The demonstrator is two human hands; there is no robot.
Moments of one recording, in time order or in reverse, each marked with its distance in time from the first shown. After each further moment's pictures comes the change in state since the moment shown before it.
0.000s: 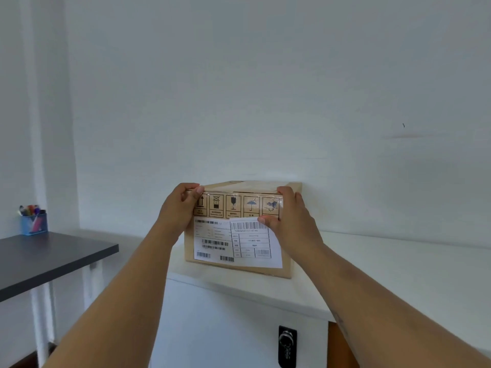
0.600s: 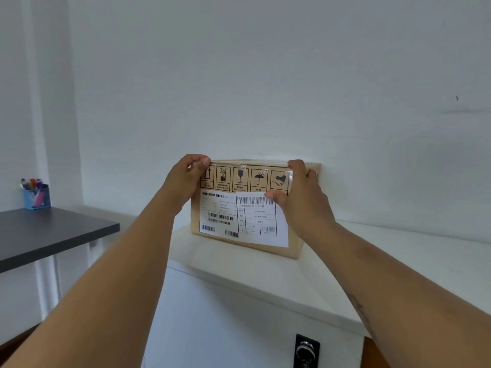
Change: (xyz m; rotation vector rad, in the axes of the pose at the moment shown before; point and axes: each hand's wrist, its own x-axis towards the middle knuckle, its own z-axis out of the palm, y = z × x) left_hand 0.057 -0.041 0.011 -0.032 -0.047 -0.002; right_hand 0.037 0.012 0.032 -0.046 0.005 0.001
